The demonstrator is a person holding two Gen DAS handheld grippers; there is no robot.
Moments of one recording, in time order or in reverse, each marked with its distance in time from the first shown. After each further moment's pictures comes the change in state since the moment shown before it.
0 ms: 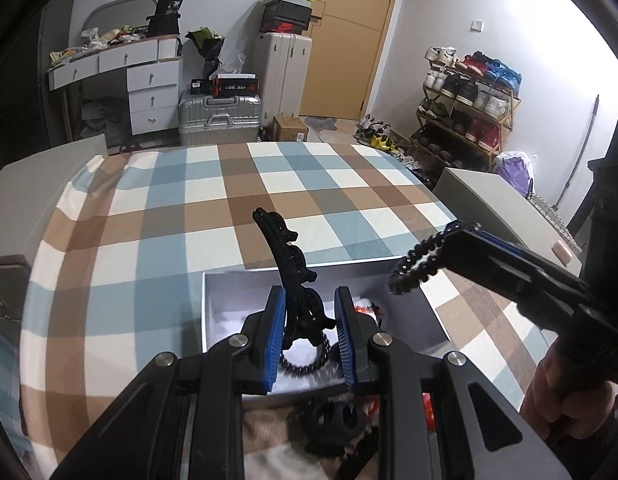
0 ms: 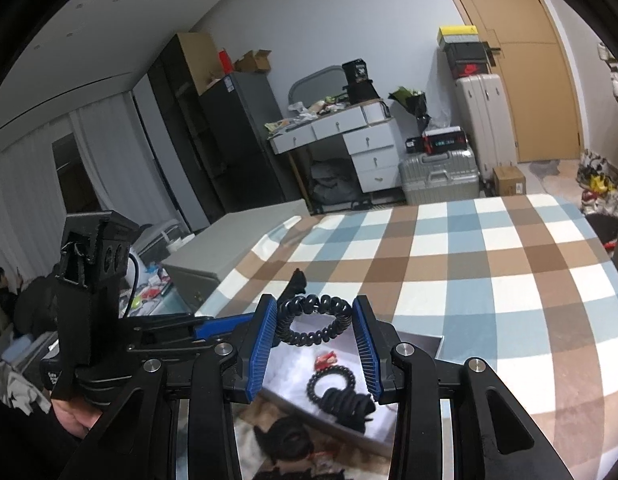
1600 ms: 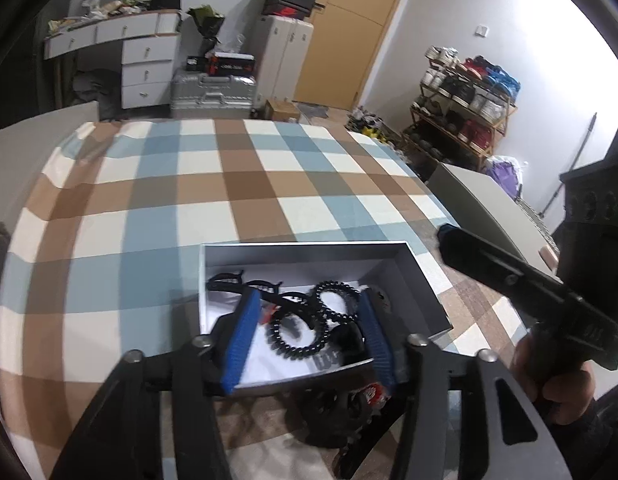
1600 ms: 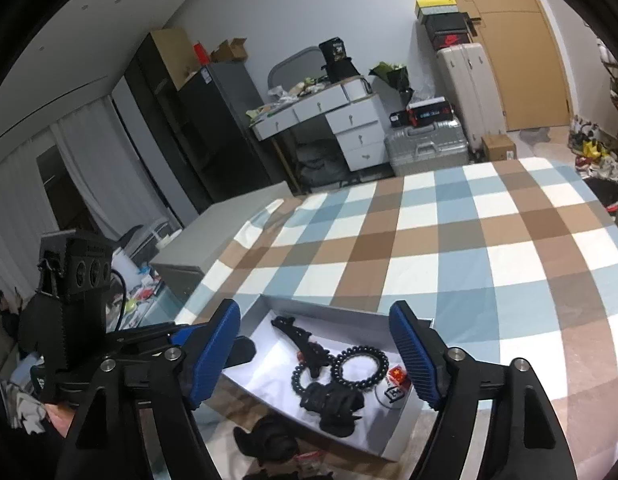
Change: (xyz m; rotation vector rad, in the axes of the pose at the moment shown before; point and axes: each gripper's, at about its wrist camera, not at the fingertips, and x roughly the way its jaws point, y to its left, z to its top) left arm -0.002 0.017 -0.008 -0.073 0.034 -0.065; right arm 0.013 -0.018 -0.005 0.087 0.055 -0.021
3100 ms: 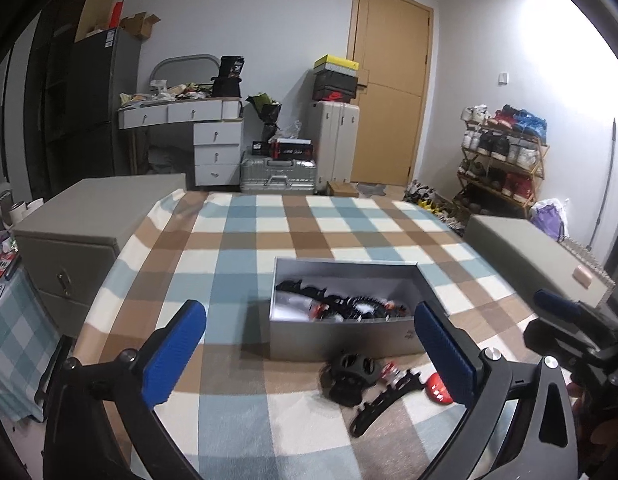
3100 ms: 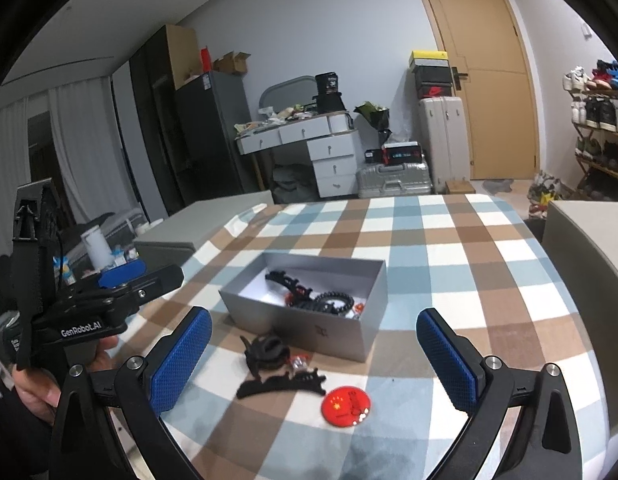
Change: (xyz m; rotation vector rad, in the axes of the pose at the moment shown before) left arm -0.060 -0.022 -0.063 0.031 -0.321 0.269; right arm -0.096 0.041 -0.074 -0.155 -0.102 -0.178
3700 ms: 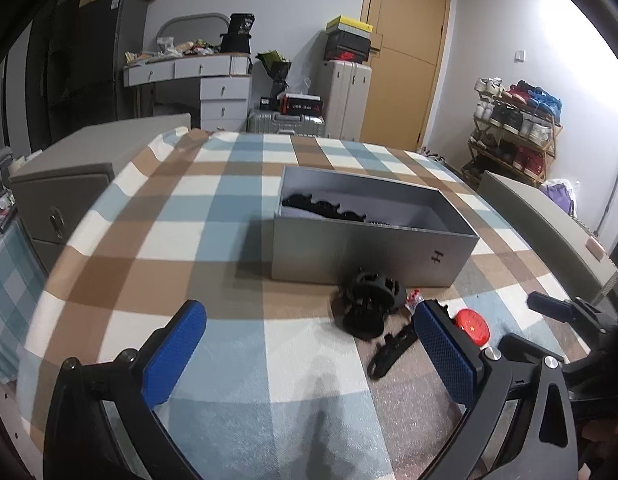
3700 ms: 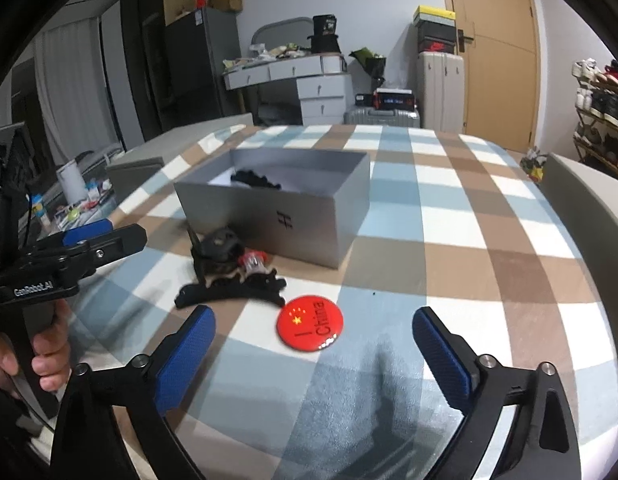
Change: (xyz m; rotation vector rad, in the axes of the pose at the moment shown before) left arm 0.016 0.004 -0.048 -0.047 0.136 -0.005; right arm 0.040 -0.013 -0.060 -0.070 0.216 -0.073
